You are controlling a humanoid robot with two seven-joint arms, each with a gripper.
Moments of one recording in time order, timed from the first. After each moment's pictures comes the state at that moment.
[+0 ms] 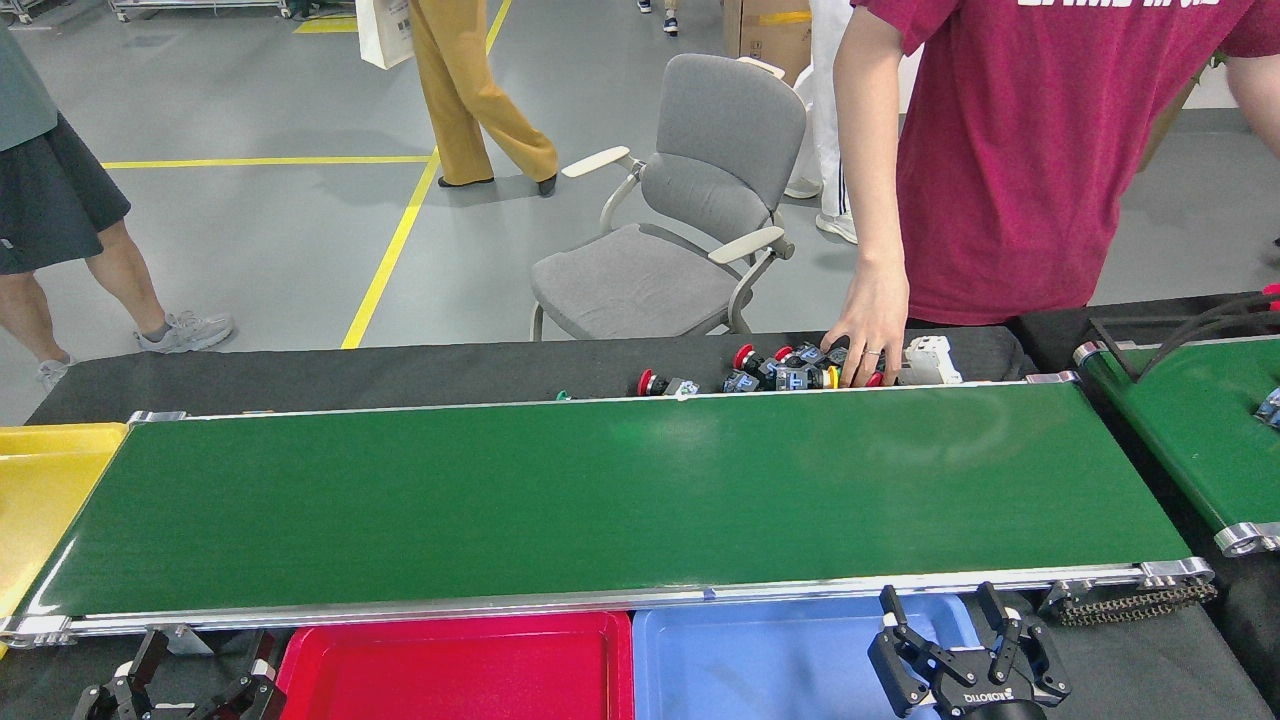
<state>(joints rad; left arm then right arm) 0.26 0.00 0.49 -1.66 -1.50 -0.49 0.10 0.24 -0.05 0.03 -1.76 1.28 -0.03 0.01</state>
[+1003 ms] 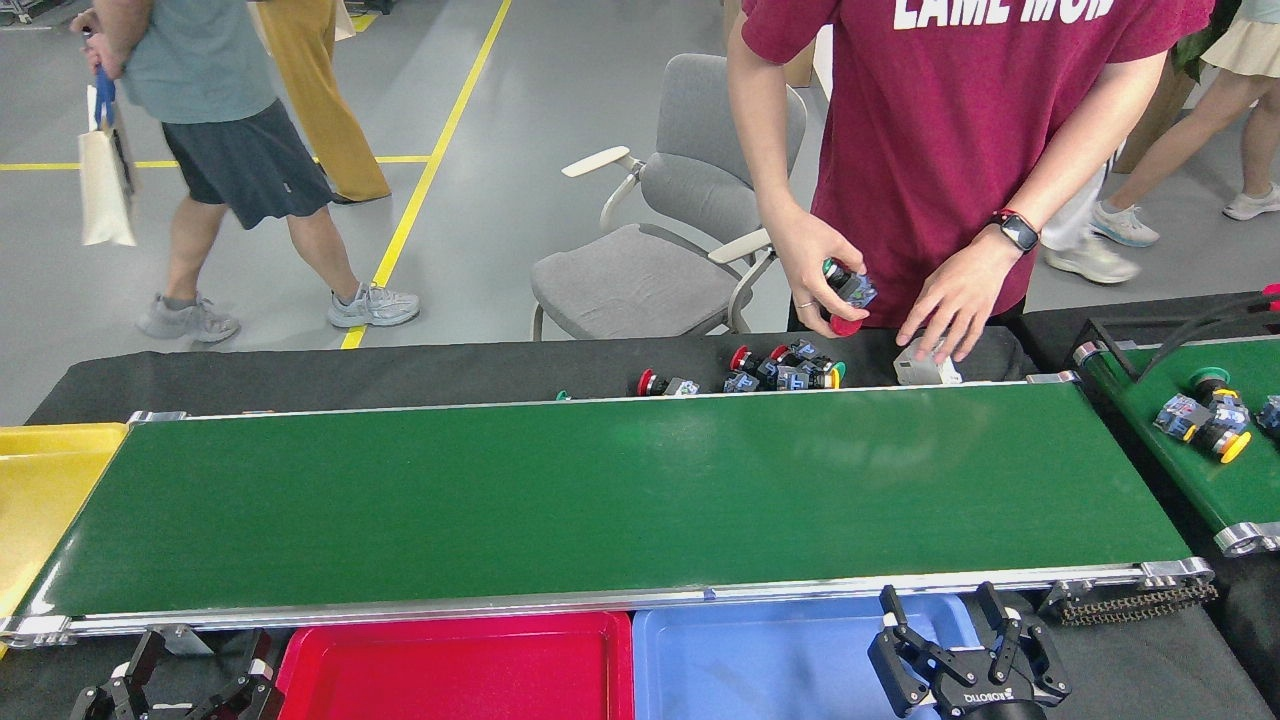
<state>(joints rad) 0.26 0.00 0.49 -1.66 -1.50 -0.48 0.10 0.24 -0.05 0.03 -1.76 1.28 -0.03 0.01</state>
